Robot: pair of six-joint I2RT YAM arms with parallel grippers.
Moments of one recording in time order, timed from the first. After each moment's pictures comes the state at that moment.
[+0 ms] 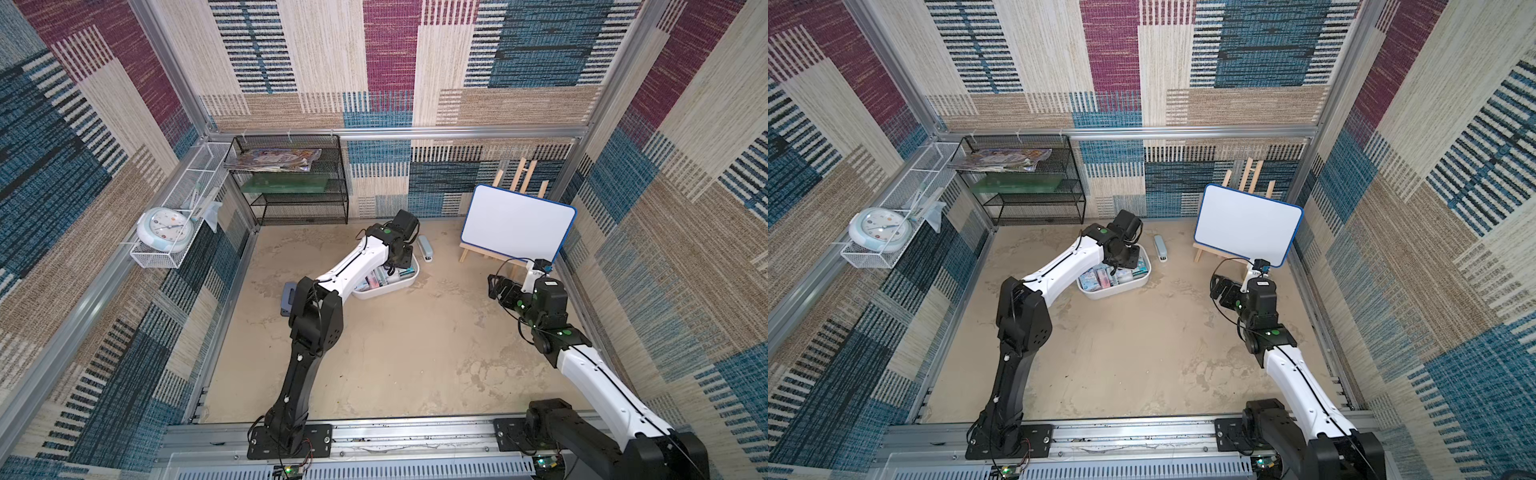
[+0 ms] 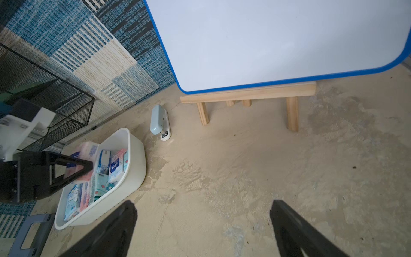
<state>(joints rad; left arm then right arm) -0.58 2.18 2.05 -0.94 -0.16 -0.36 0.11 0.97 0.53 0.01 -0.04 0.50</state>
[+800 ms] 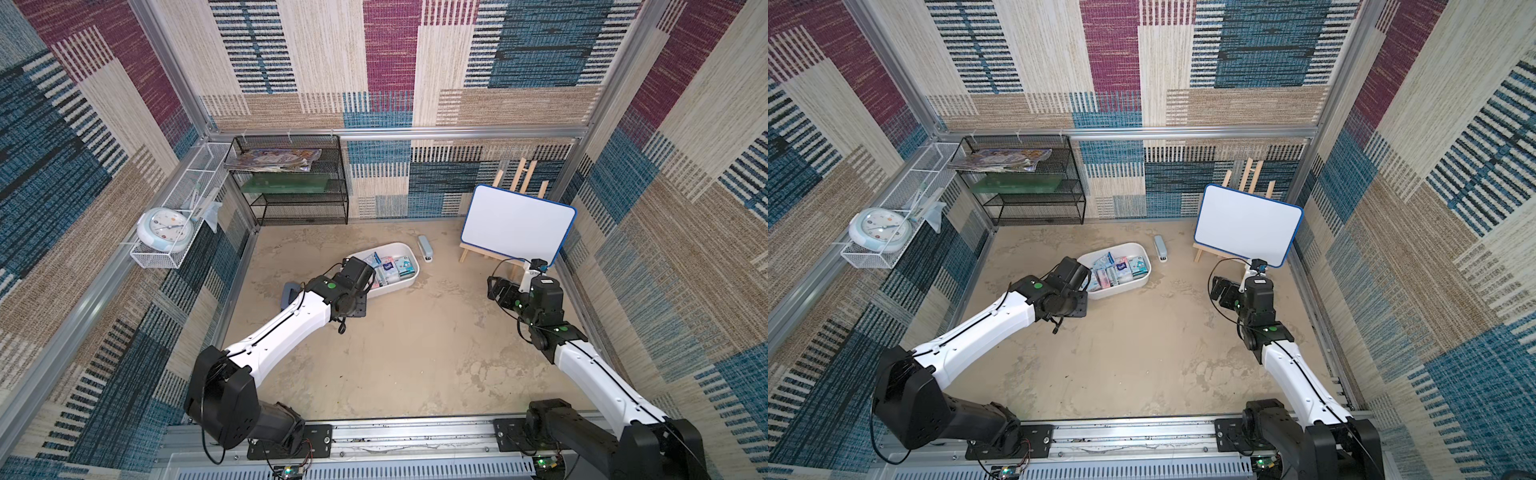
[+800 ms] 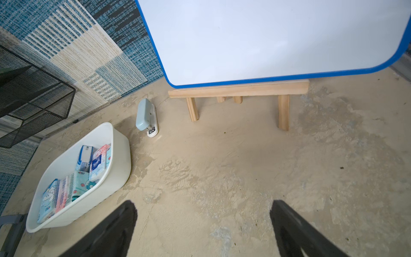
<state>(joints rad) -0.54 1.42 1.12 -0.86 -0.27 -0.48 0.11 1.02 0.54 0.02 -0.01 0.45</state>
